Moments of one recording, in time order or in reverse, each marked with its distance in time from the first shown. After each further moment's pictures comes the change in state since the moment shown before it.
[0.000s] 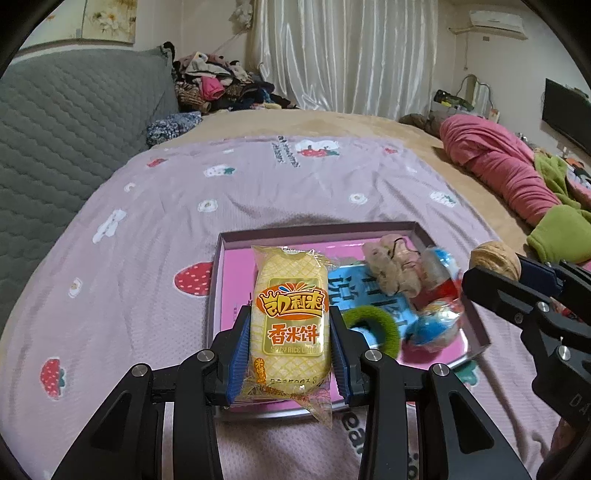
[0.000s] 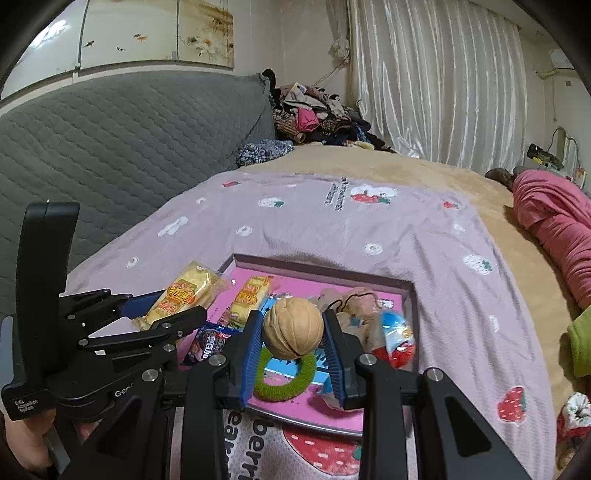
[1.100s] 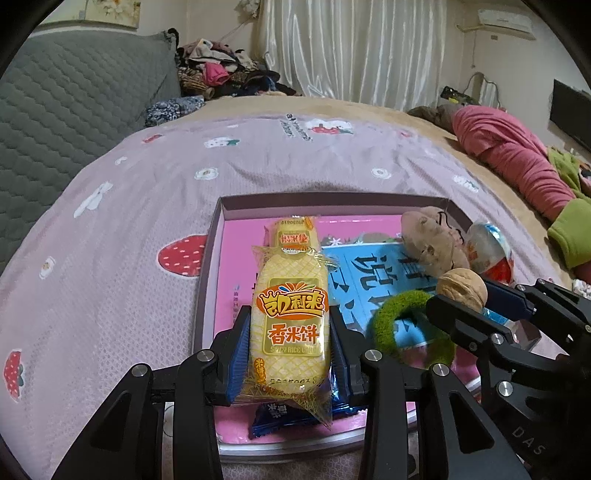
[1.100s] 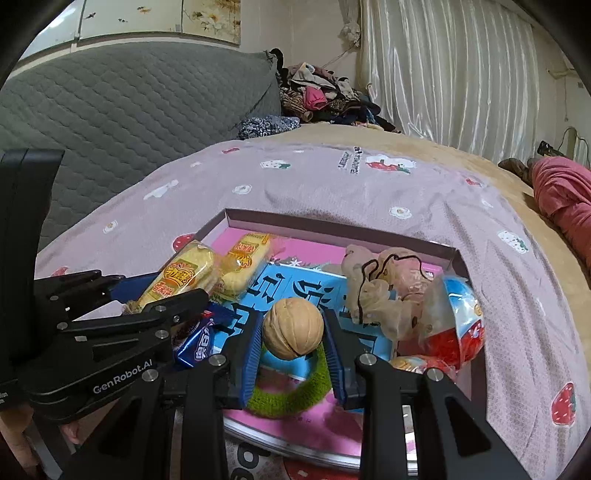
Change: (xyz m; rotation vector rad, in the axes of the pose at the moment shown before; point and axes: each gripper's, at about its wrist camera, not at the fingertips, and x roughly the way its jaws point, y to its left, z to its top) left arm 0.070 0.014 -0.026 -0.014 0.018 0.003; right arm 0.089 0.007 -0.039 -0.028 0.053 0.001
